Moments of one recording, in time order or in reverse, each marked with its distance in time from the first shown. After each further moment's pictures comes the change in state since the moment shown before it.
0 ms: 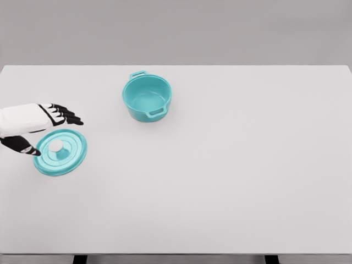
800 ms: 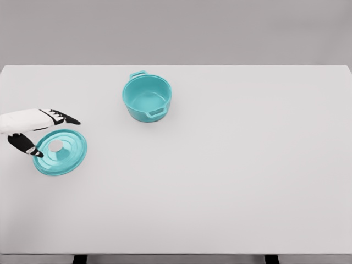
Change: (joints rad) left arm -0.147 -0.090 -0.187 0.294 0.019 0.000 -0.001; right arm 0.006 0.000 -0.002 0.001 -0.001 0.000 0.000
